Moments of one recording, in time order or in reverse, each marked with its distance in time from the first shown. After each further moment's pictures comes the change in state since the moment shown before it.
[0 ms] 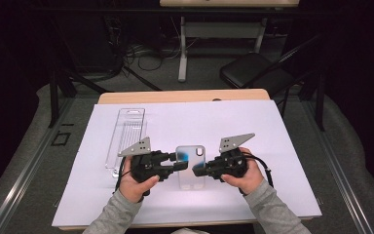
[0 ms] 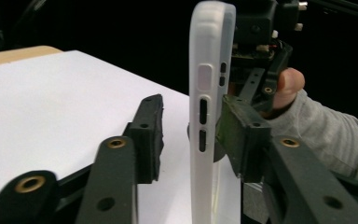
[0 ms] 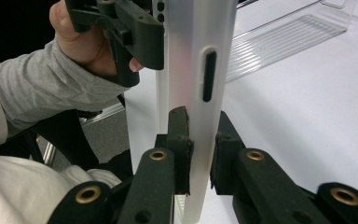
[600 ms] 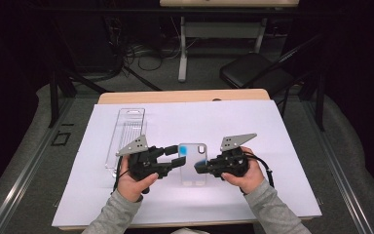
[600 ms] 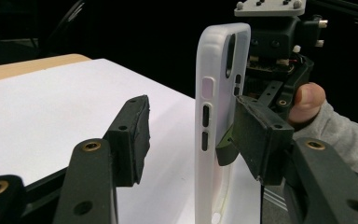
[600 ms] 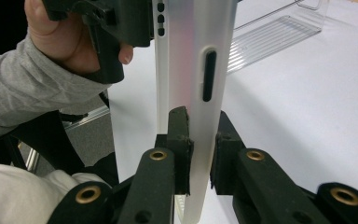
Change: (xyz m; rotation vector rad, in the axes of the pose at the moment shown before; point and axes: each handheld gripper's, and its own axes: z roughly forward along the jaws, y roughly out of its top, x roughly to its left) left arm 0.000 0.003 -0.004 -0.036 0.099 -0.010; right arm -0.003 -0.002 -0.002 -0.007 -0.067 0.005
